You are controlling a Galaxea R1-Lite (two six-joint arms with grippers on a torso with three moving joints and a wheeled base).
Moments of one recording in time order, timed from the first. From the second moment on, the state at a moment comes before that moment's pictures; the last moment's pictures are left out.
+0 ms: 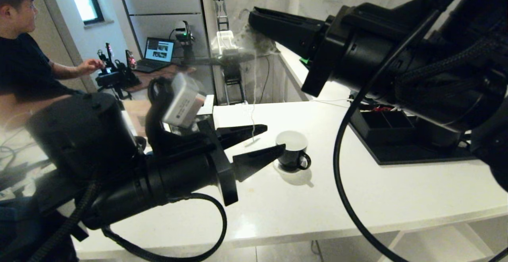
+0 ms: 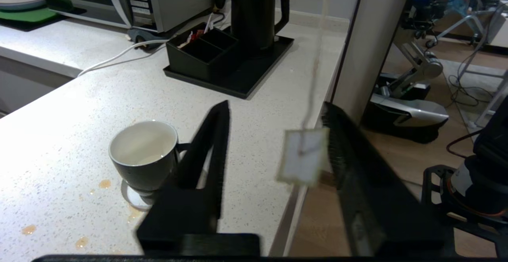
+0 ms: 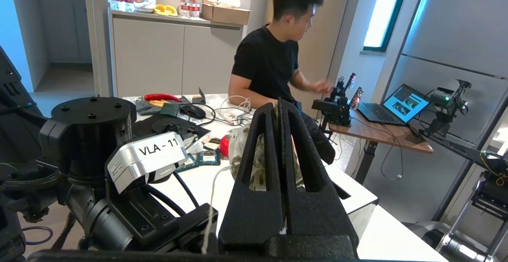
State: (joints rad) left arm -0.73 1.56 -0.62 -1.00 -0.37 -0.06; right arm 0.80 1.64 -1.19 -0.83 0.37 -0.06
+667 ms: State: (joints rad) left arm -0.74 1.56 -0.61 -0.99 -0.37 -0.06; right arm 0.80 1.64 -1.19 -0.83 0.37 -0.06
